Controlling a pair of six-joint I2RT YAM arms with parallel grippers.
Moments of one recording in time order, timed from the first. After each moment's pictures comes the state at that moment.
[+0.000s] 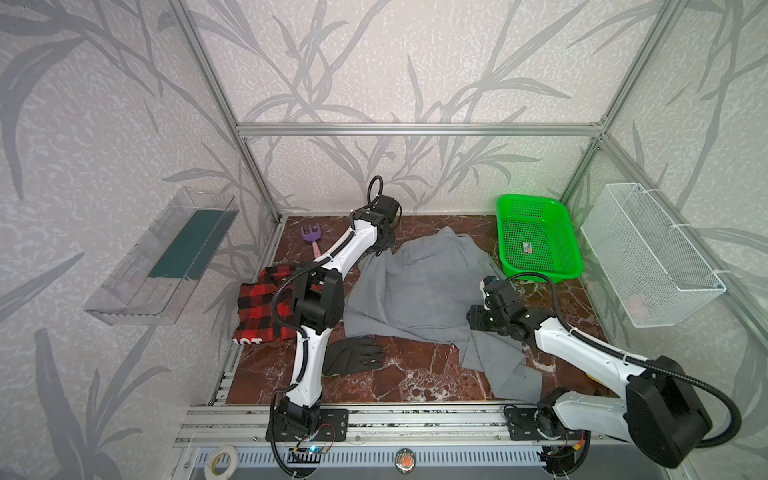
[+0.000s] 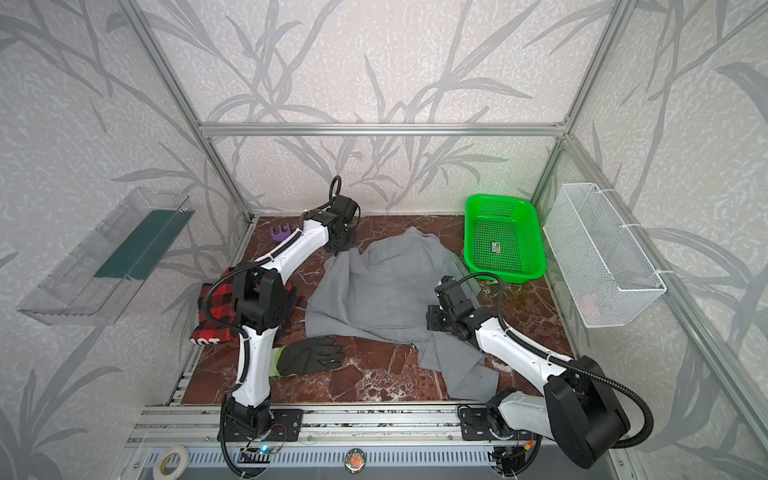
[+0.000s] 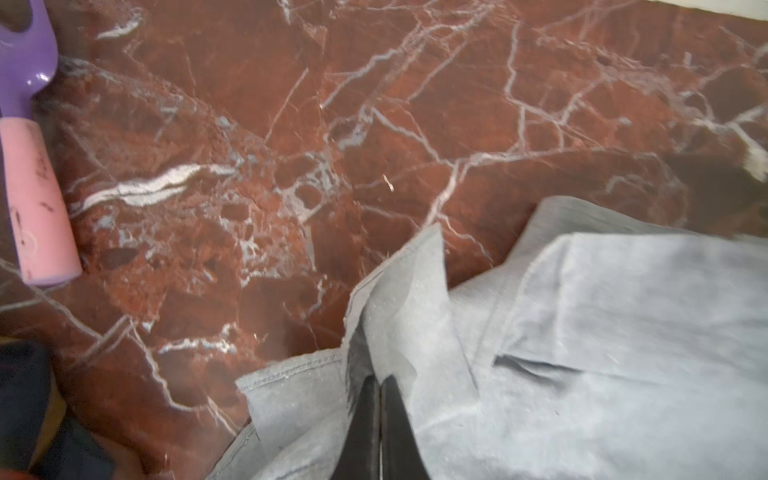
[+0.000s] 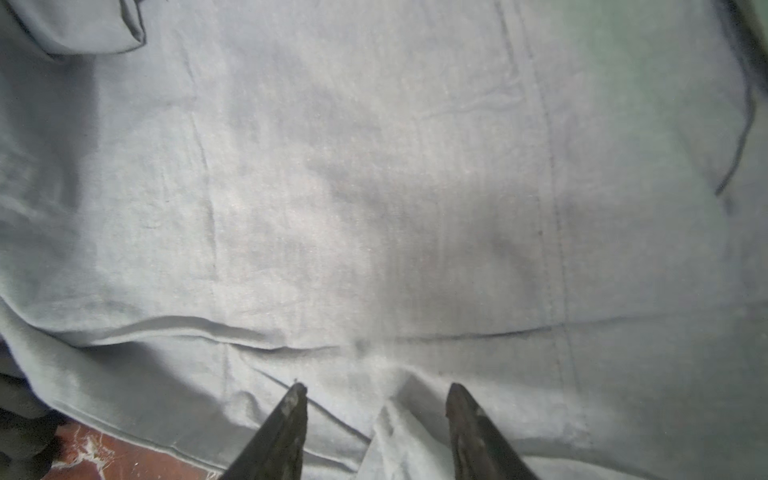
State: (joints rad) left arm -0.36 2.24 2.07 -0.95 -0.23 -0.51; right arm 0.50 1.25 0.64 -0.37 0.00 0.52
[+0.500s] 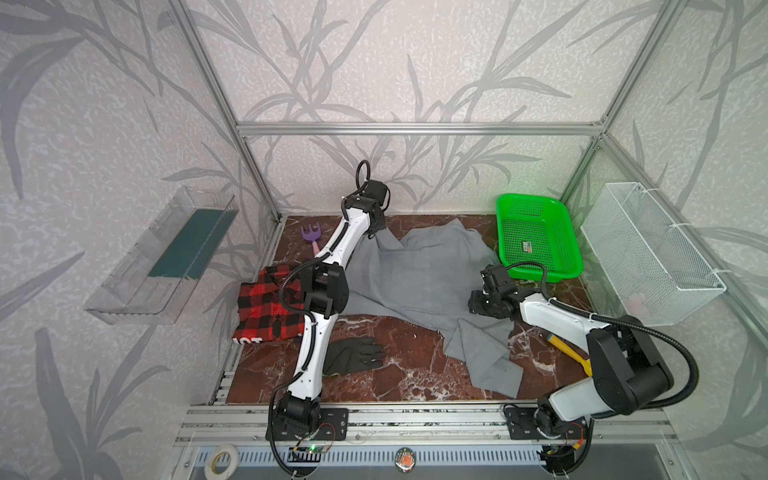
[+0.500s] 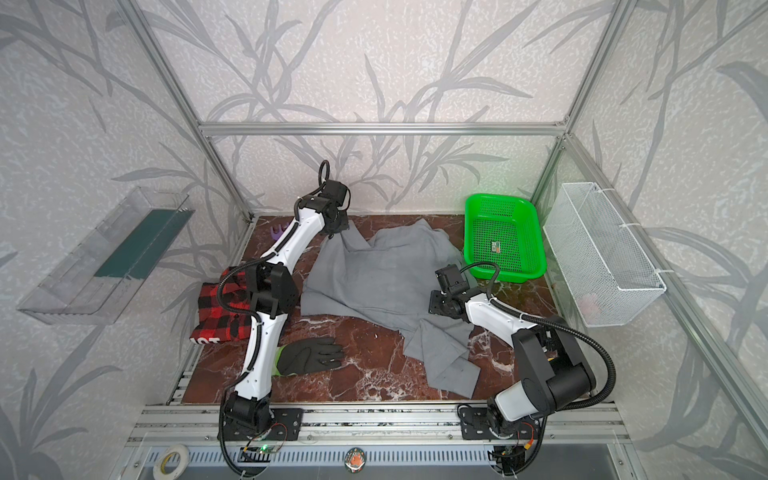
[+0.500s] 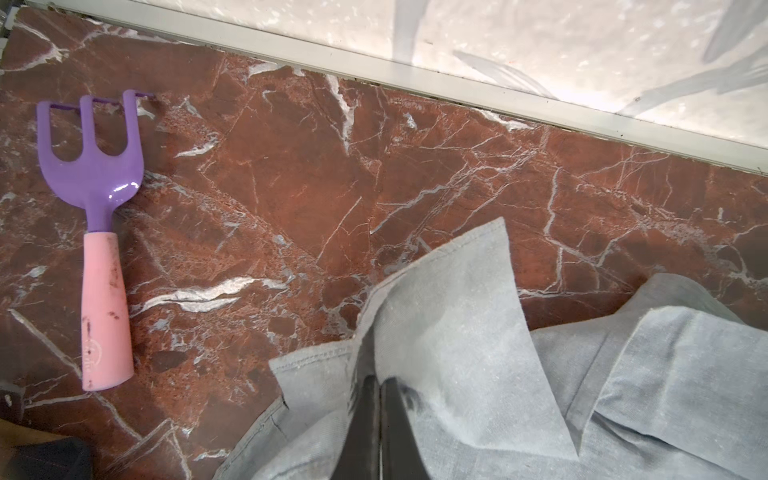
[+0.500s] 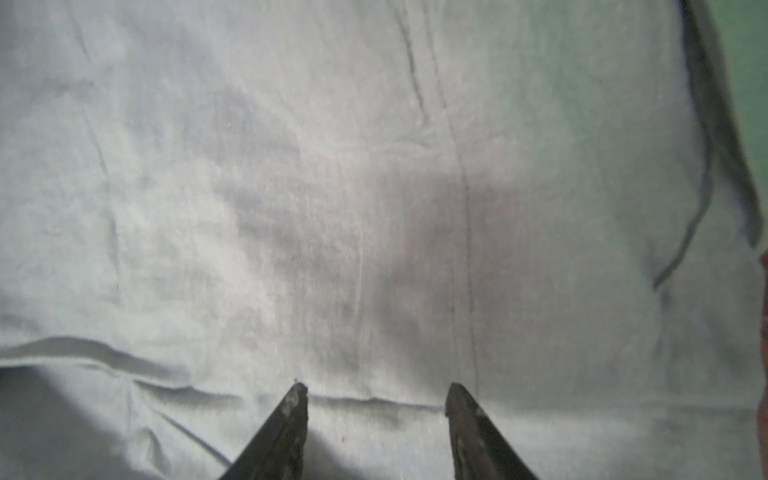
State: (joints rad) left arm -0.28 2.45 2.45 -1.05 -0.27 -0.47; right arm 0.39 1.54 0.81 -0.33 0.02 0.56
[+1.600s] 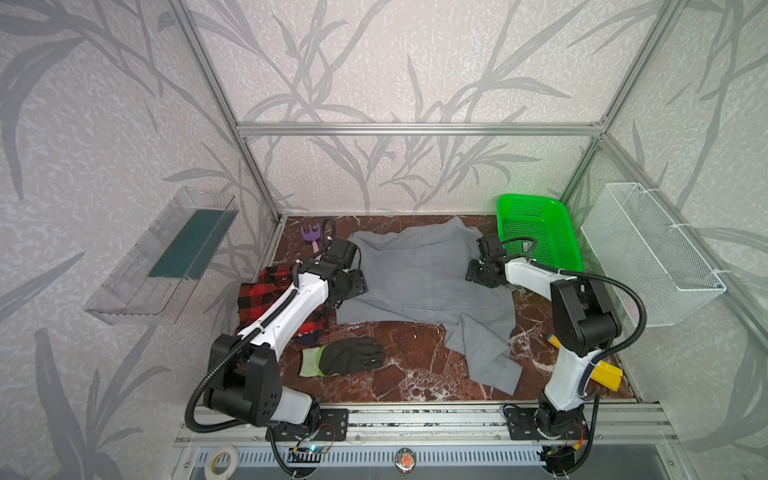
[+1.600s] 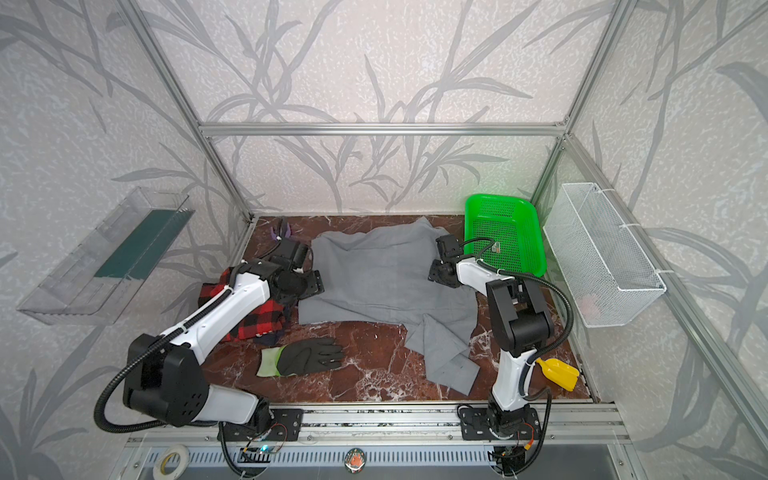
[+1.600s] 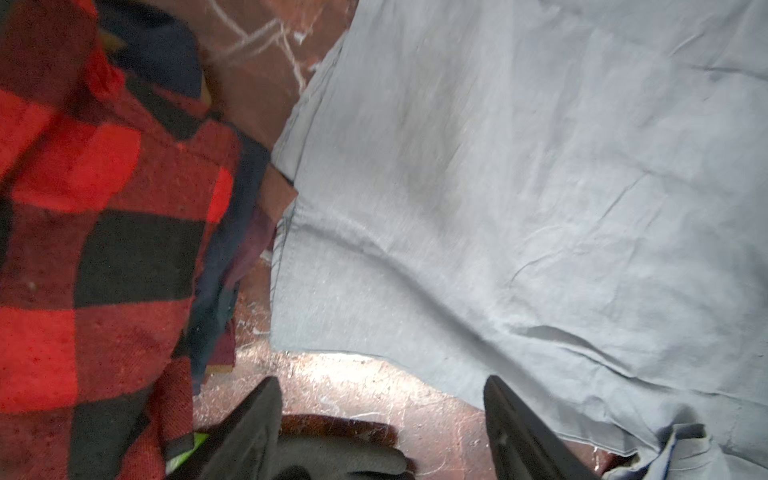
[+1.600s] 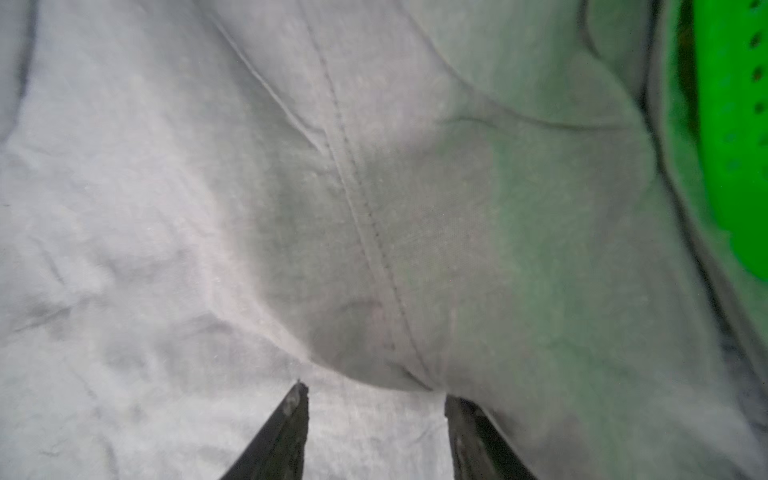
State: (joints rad) left arm -0.29 1.43 1.08 -0.83 -0.06 -0.65; right arm 0.28 1.85 1.20 -0.37 0.01 0.55
